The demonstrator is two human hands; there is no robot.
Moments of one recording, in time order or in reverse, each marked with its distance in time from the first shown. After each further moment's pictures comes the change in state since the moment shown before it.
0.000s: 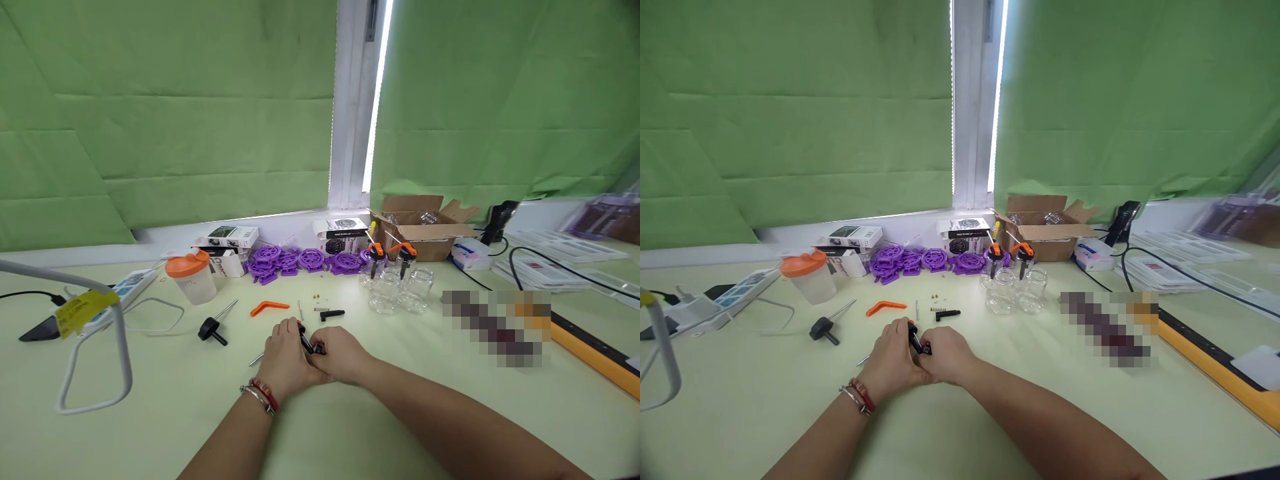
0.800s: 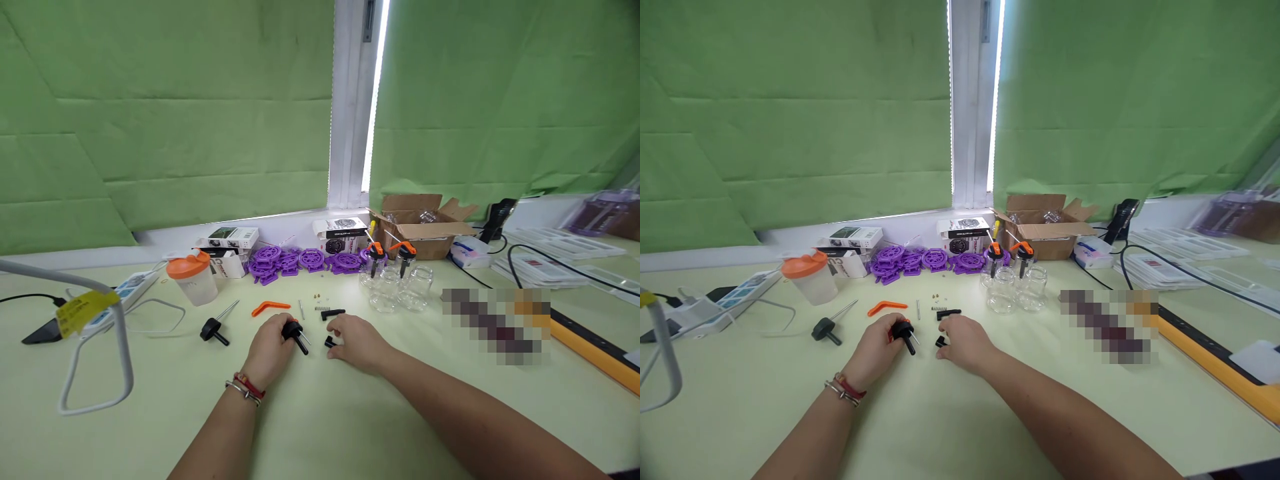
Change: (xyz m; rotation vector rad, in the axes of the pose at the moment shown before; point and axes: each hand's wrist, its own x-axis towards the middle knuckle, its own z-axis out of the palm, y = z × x) left_hand 0.014 -0.035 -0.013 -0.282 0.062 0.057; right_hand -0.007 0.018 -0.031 -0.143 0.056 -0.020
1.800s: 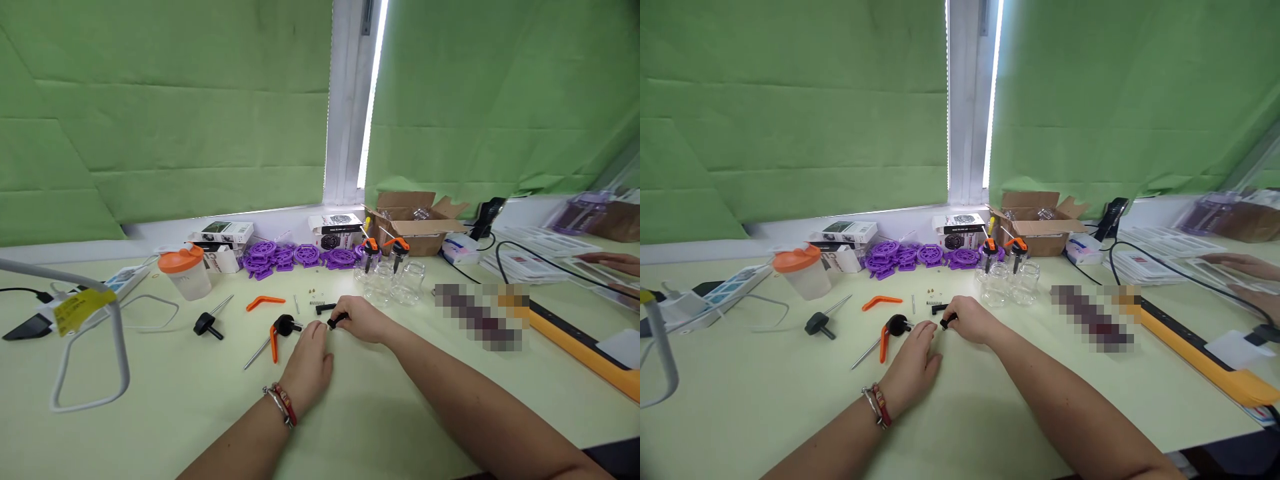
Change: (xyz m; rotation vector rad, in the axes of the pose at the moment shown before) left_hand -0.032 0.057 0.050 -0.036 -0.130 0.179; right_hand 0.014 0.027 -0.024 0.155 0.027 -0.121
